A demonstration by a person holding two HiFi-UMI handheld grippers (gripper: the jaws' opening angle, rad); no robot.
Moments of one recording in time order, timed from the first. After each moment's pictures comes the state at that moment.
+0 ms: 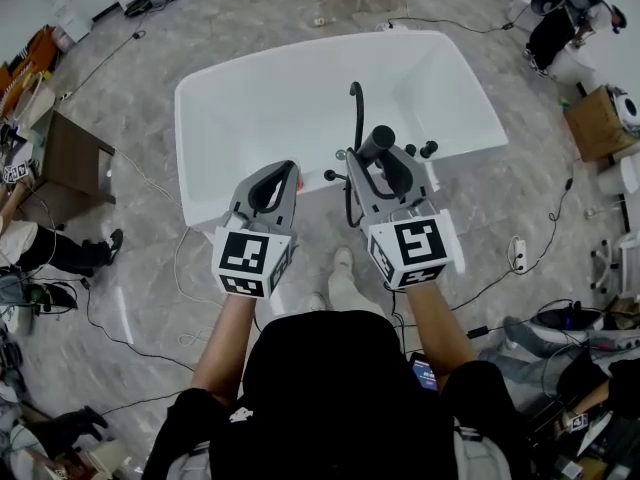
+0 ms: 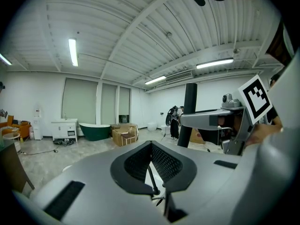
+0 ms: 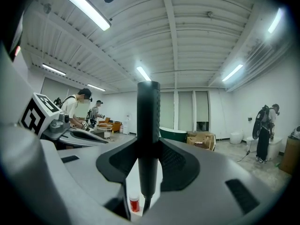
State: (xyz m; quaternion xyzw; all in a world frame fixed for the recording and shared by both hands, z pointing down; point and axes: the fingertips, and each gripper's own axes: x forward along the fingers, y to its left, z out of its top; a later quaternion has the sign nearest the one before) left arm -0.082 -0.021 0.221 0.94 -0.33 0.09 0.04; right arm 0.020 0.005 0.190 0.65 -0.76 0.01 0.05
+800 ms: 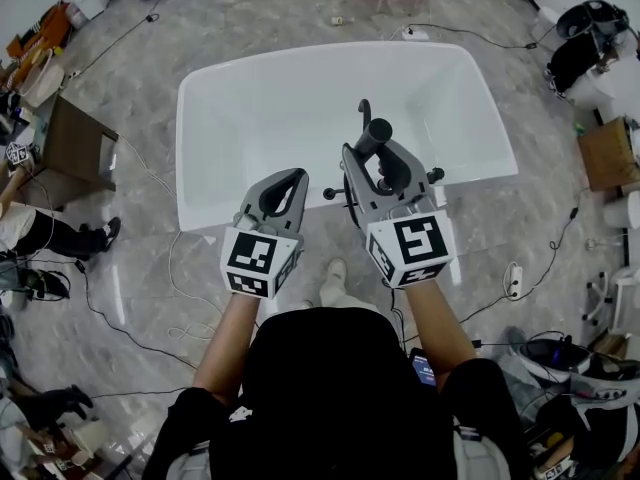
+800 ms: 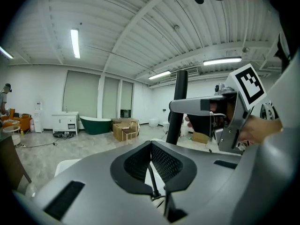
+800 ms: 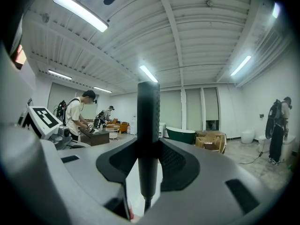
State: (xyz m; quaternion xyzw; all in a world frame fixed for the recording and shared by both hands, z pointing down) left arm -0.018 -0.108 0.262 0.93 -0.34 0.10 0.05; right arm 0.068 -0.105 0.199 0.60 -0.80 0.01 0.04
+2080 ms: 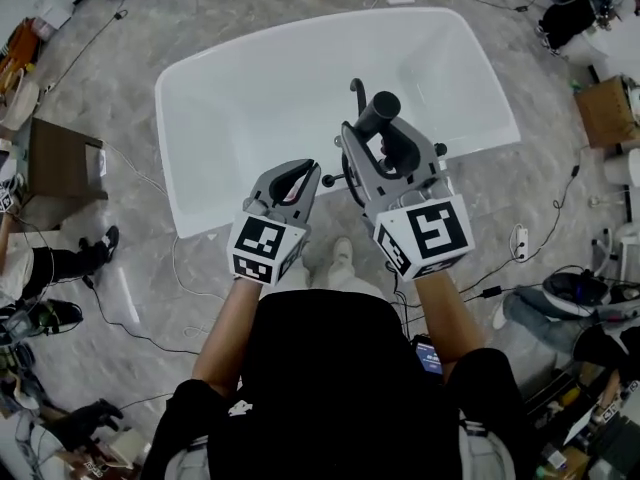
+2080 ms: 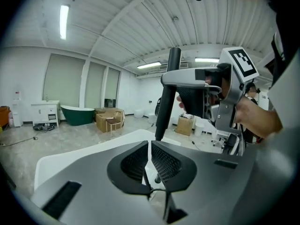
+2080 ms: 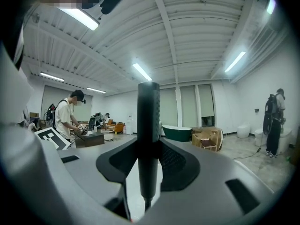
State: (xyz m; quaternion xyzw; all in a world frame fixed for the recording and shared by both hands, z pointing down) left arm 0.012 -0.168 0.317 0.96 -0.23 0.15 0.09; right arm 0.075 -0.176 0.204 0.62 -0.78 0.04 0.04
